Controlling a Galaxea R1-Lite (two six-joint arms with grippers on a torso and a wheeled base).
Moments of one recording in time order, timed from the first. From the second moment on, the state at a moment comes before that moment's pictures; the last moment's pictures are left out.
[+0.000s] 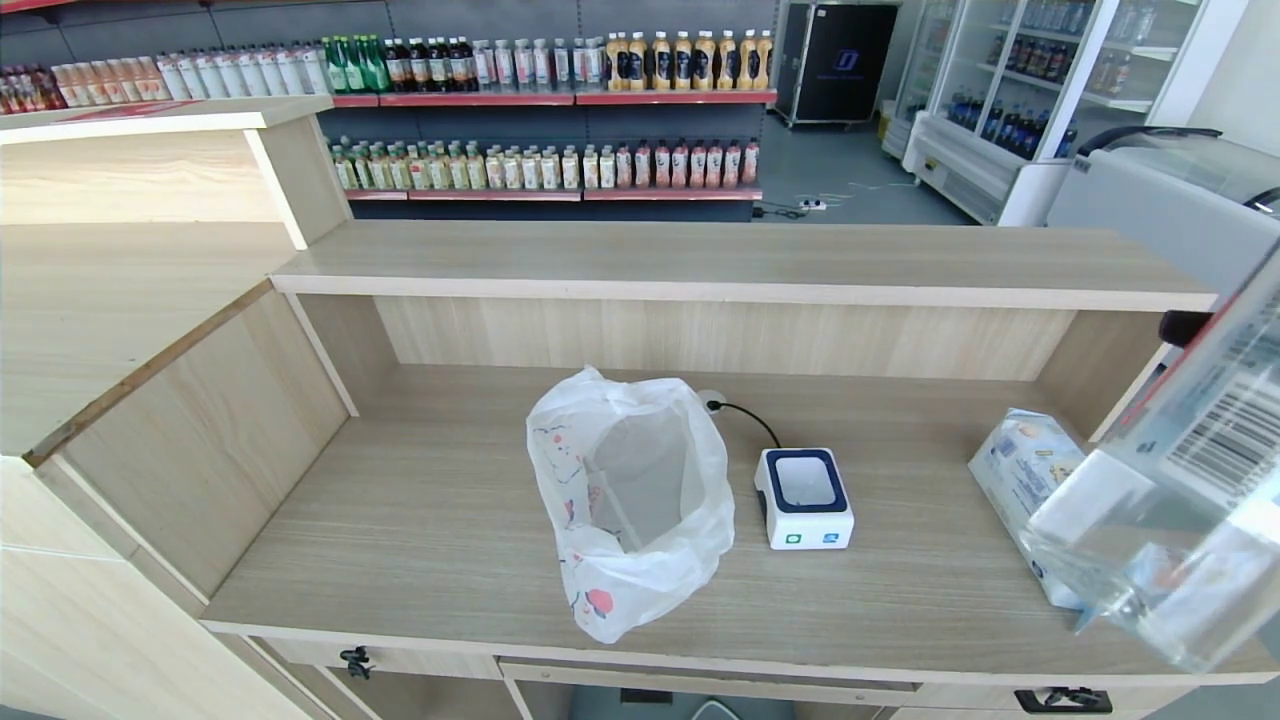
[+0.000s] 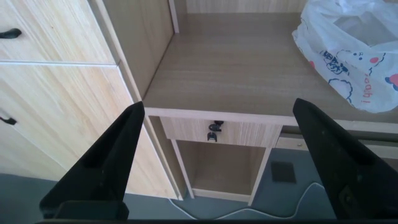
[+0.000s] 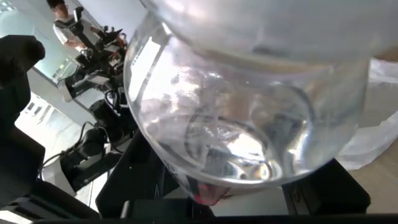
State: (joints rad) left arm 0.01 0.00 0.00 0.04 0.08 0.07; right arm 0.30 1.01 -0.83 -0.26 0.89 0.39
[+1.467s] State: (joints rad) left arm 0.00 0.00 0.00 0.04 0.08 0.07; right arm 0.31 1.10 -0.94 -0.37 1.34 0.49
